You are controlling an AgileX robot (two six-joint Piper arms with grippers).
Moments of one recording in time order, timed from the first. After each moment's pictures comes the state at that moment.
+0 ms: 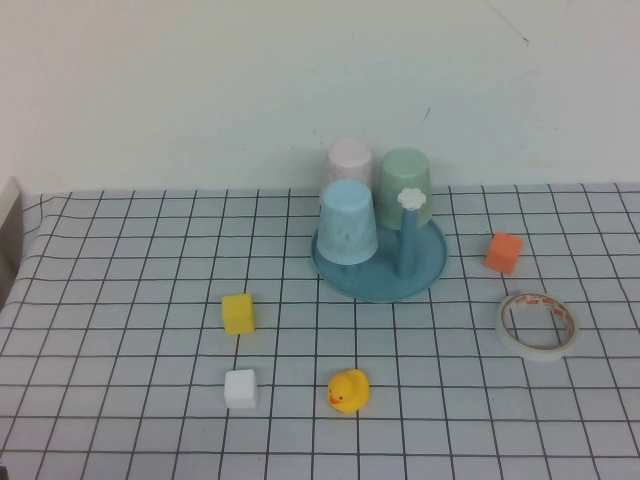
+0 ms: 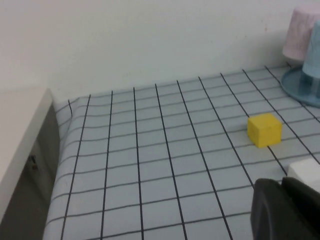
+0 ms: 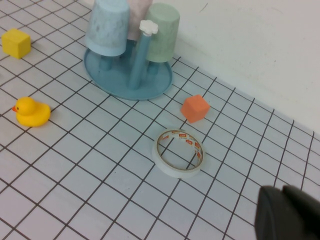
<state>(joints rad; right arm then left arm) 0.91 0.36 -0.57 -0.68 0.92 0.41 -0.05 -0.01 0.02 -0.33 0.24 0.36</state>
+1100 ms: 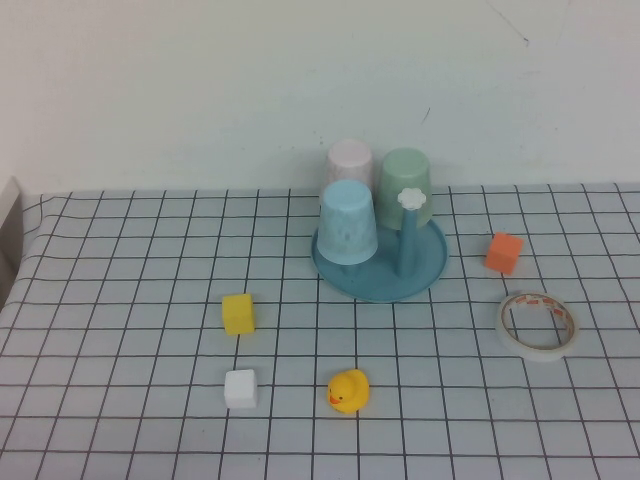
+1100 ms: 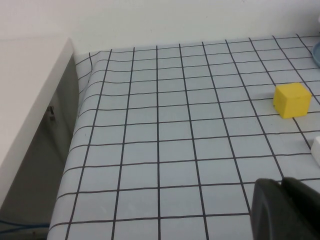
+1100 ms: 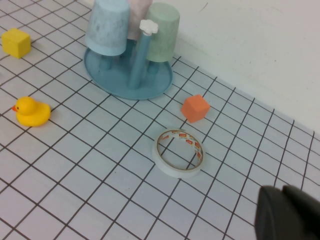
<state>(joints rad) 0.91 0.36 -0.57 -0.68 0.92 0.41 -0.05 -0.01 0.02 0.00 0.35 -0.03</state>
